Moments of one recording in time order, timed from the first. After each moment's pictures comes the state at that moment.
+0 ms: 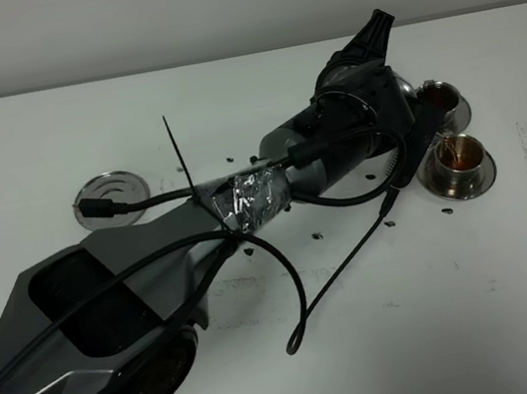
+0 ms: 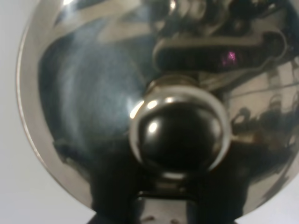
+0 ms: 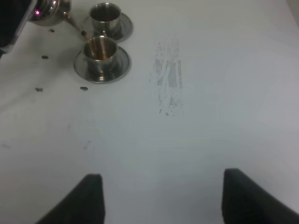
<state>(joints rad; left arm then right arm) -0.88 2.52 -2.22 0.89 0.75 0.95 -0.02 0.06 -0.52 0.04 1.11 -0.10</state>
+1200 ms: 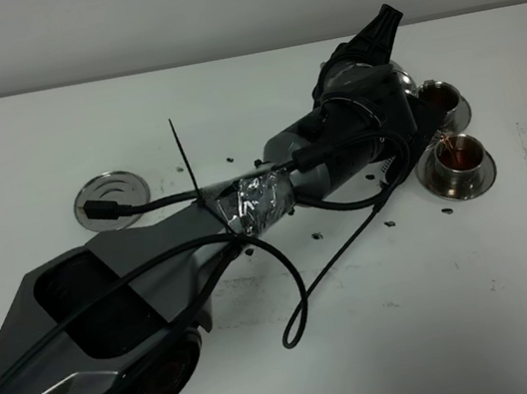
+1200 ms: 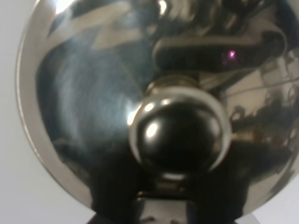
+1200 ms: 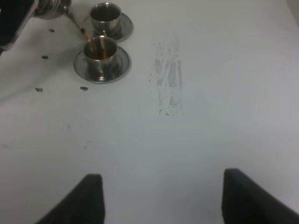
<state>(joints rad) -0.88 2.53 -2.22 0.98 0.72 0.95 -0.02 0.06 -0.52 0.04 1.11 -0.10</state>
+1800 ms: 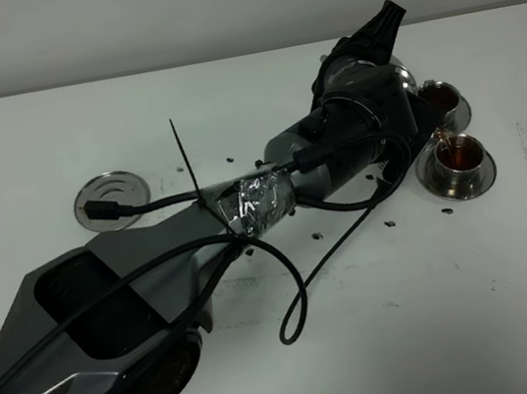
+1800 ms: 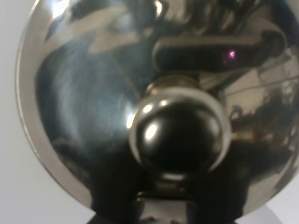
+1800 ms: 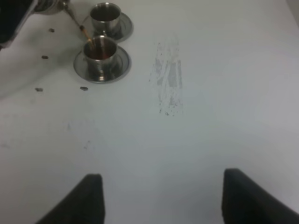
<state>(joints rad) -0.89 2.53 -2.22 1.03 0.71 0.95 -0.02 0.06 -0.52 0.04 1.11 -0.10</state>
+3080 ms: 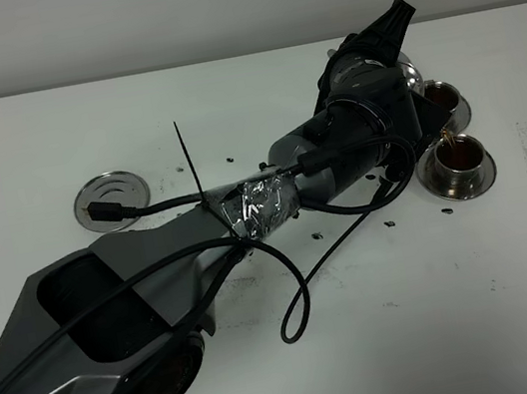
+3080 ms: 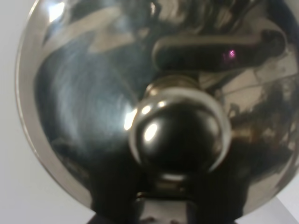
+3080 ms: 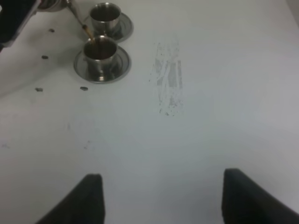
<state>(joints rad) -0.89 2.53 -2.22 1.06 0.69 0.95 -0.02 0.06 -0.52 0.04 1.11 -0.10</state>
